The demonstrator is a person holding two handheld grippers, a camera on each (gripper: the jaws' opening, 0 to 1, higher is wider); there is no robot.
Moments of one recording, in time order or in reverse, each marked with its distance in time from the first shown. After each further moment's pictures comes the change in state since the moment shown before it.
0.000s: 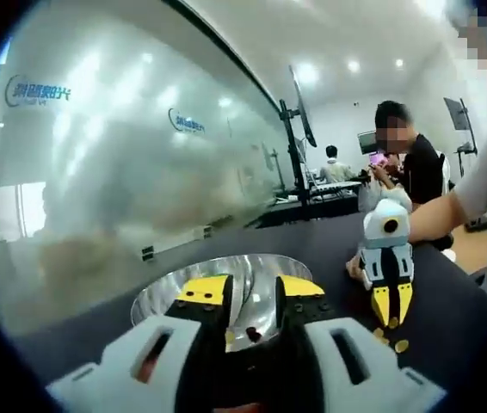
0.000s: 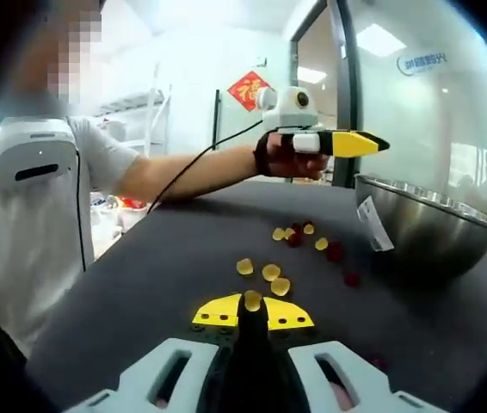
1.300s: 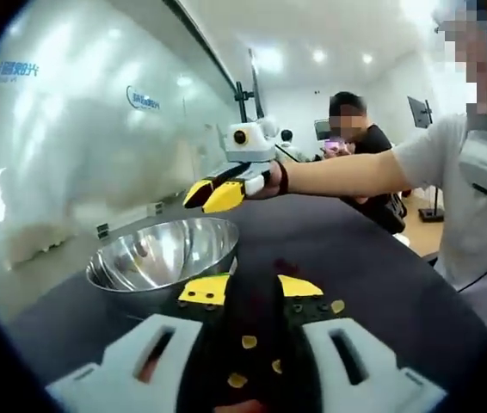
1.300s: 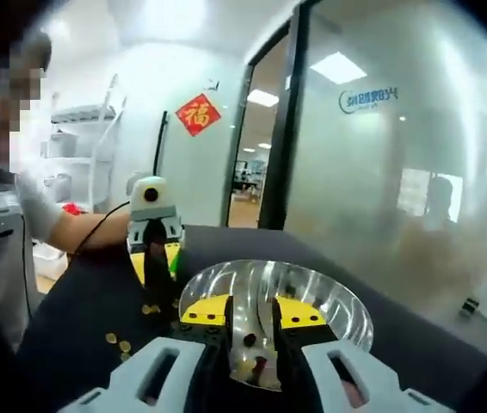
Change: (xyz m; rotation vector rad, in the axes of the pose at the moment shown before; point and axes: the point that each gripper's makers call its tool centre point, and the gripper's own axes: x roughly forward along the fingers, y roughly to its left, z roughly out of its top) left arm -0.039 -0.053 -0.029 -0.018 0.103 -0.248; right arm -0.029 -0.159 0.101 0.011 -0.101 -0.262
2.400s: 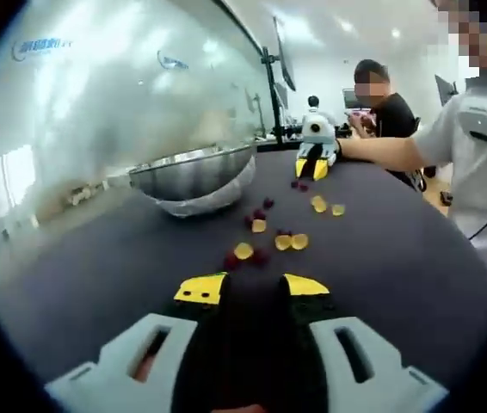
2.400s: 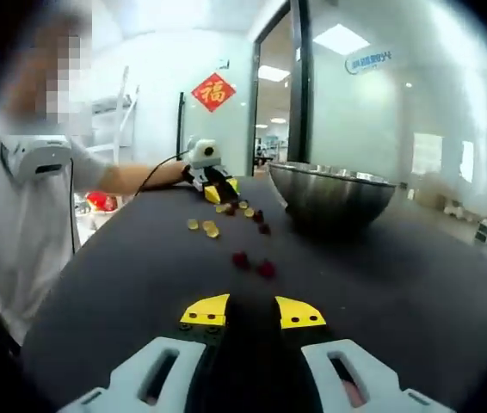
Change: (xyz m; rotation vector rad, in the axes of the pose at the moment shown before) left arm -0.075 0.012 -0.093 -0.083 0.193 0.164; right arm -0.107 0.080 -0.134 0.064 0.135 0.091
